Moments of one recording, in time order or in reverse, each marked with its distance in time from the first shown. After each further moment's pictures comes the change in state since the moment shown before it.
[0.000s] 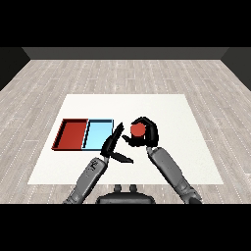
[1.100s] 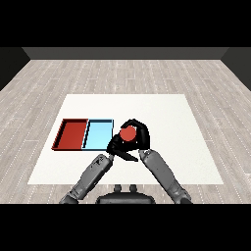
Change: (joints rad) left arm -0.108 0.000 -0.067 0.129 0.162 0.025 -0.020; right arm 0.001 0.136 0.019 -0.039 0.135 0.066 0.055
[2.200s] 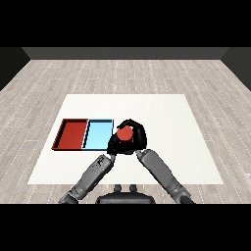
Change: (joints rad) left arm -0.011 0.009 -0.048 0.012 0.035 0.320 -0.020; right arm -0.040 -0.003 0.042 0.043 -0.070 -0.037 -0.037
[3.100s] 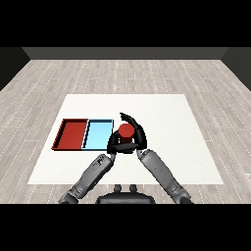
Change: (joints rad) left arm -0.015 0.002 0.007 0.026 -0.006 0.048 -0.021; right arm 0.022 0.004 -0.014 0.004 0.111 0.058 0.099
